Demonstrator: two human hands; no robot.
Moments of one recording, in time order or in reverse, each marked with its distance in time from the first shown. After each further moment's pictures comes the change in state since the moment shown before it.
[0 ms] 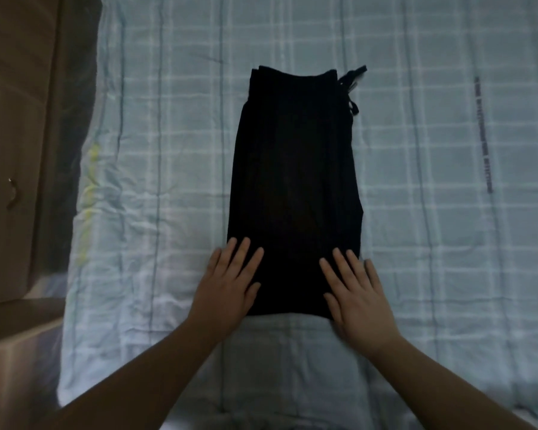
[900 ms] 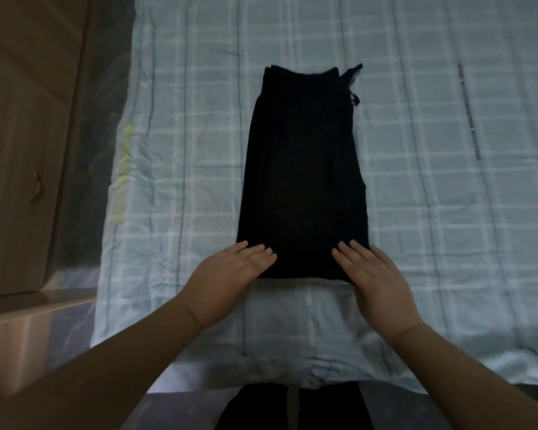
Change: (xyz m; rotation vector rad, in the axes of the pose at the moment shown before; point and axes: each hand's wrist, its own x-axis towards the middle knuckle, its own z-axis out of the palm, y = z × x) left_hand -0.071 -0.010 -0.053 -0.081 0.039 0.420; right_hand -0.060 -0.029 -0.021 0.052 0.183 -0.135
